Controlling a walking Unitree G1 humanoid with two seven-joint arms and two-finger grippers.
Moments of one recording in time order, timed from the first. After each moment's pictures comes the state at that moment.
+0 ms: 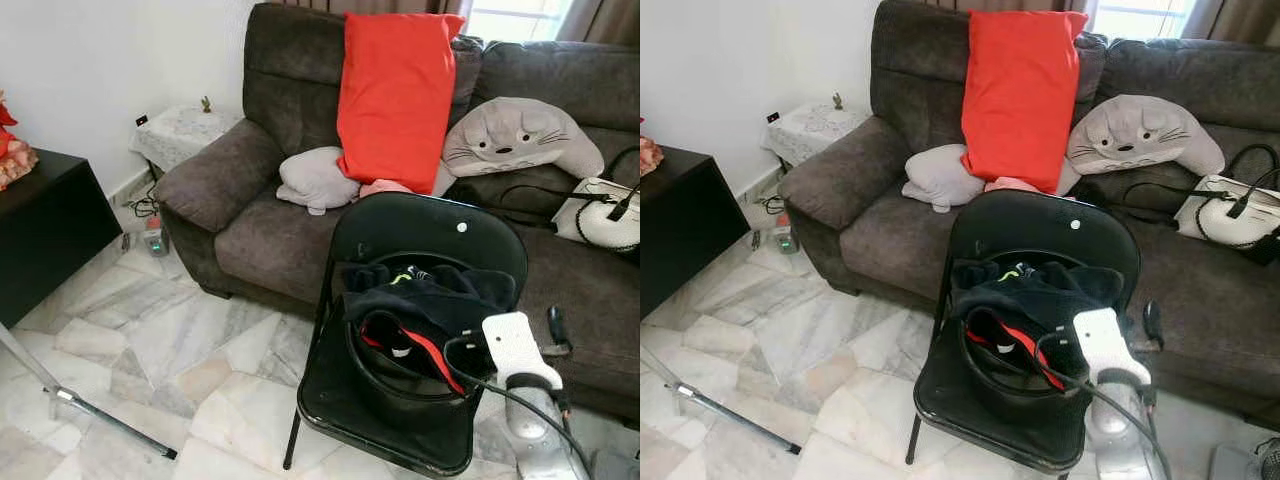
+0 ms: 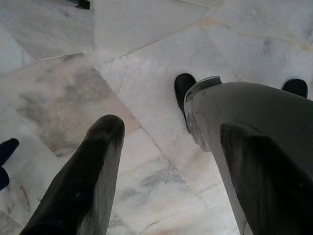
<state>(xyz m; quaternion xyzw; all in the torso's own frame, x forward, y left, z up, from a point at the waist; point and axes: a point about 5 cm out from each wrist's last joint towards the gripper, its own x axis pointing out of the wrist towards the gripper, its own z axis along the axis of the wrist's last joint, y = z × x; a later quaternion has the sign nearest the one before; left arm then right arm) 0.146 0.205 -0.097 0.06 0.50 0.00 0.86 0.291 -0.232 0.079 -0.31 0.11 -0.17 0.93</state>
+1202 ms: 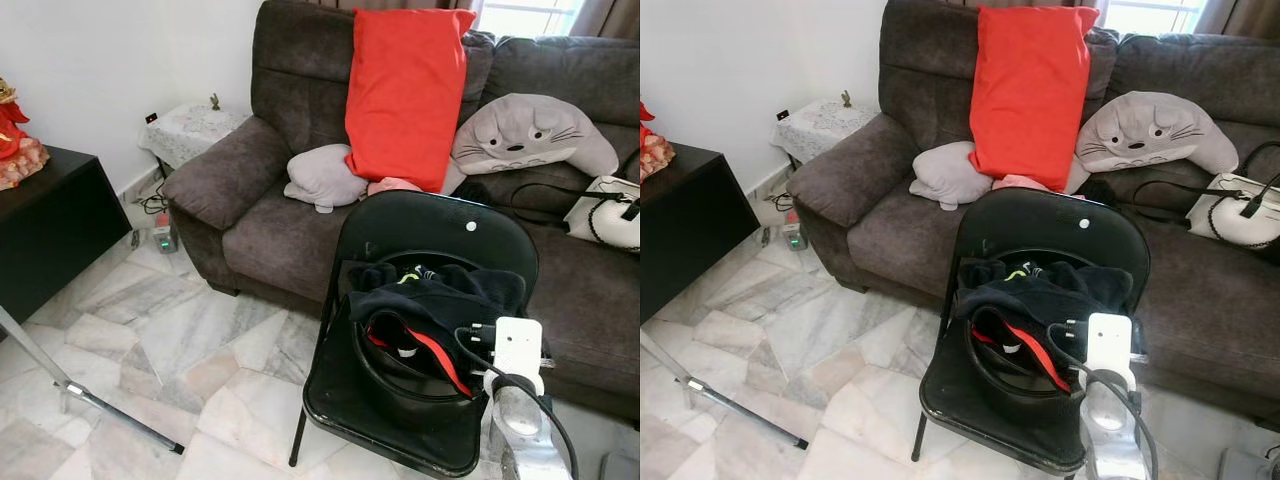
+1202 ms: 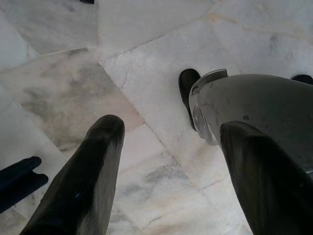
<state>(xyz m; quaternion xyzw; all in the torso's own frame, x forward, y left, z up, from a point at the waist) 0.146 0.205 -0.097 0.07 0.50 -0.01 0.86 0.305 -0.227 0.061 -0.12 0.11 -0.16 0.97</state>
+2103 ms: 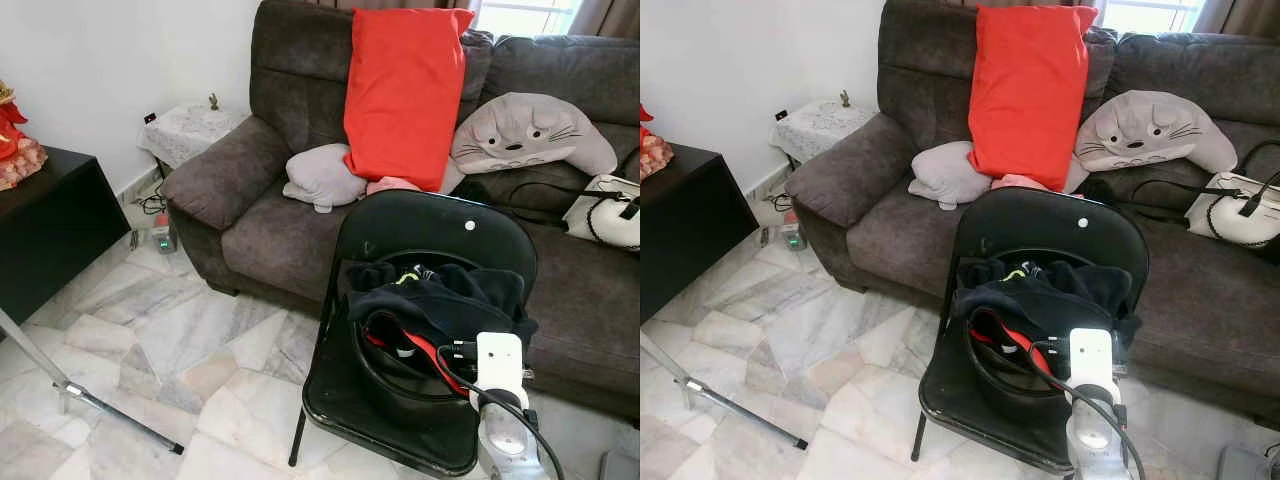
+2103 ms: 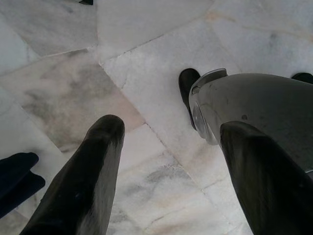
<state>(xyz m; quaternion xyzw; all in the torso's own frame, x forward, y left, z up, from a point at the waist) 0.146 0.205 -0.097 0.07 0.50 -0.01 0.86 0.295 -0.214 0.051 -0.14 0.09 -0.14 0.97</state>
